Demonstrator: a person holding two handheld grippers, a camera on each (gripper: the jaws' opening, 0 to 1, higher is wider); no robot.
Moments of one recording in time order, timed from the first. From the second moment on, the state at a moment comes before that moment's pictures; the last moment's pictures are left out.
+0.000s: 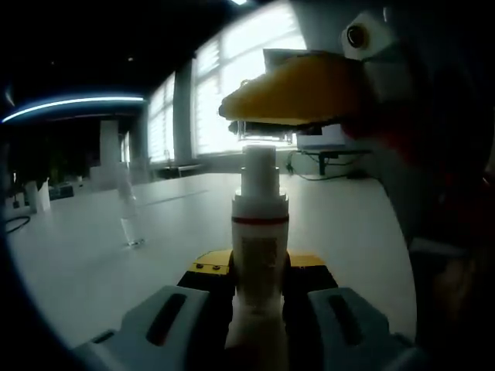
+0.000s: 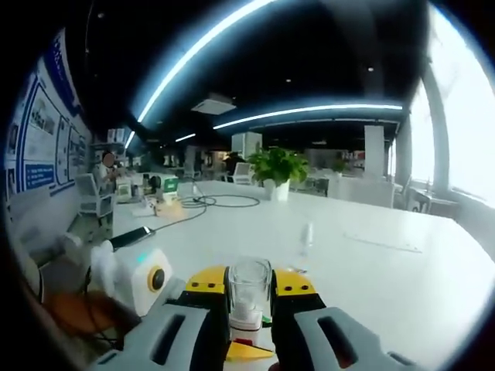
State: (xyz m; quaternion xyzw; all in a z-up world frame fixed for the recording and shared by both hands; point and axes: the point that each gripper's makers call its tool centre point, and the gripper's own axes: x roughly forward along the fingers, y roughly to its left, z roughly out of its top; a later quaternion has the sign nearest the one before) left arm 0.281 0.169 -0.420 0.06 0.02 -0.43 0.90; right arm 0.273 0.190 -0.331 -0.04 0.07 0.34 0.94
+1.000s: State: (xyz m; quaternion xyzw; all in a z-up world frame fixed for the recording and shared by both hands) left arm 0.282 0.170 -0.420 0.06 0.02 -0.43 0.90; right arm 0.275 0.196 -0.354 -0.03 0.09 0.34 0.94
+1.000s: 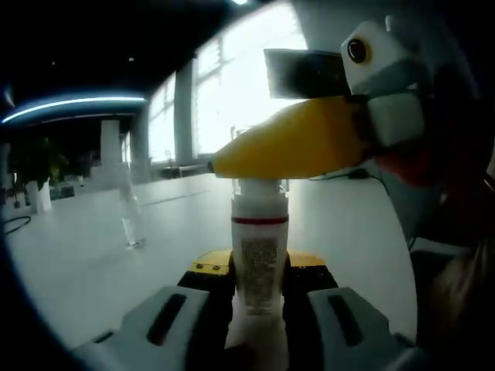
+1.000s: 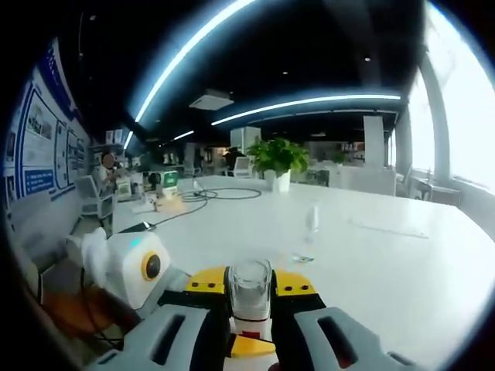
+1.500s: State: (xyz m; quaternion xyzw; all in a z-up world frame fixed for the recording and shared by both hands) left arm 0.281 0.170 -0.419 0.05 0.02 -0.43 0.90; right arm 0.271 0.200 -0.353 -0.04 0.08 0.34 0.94
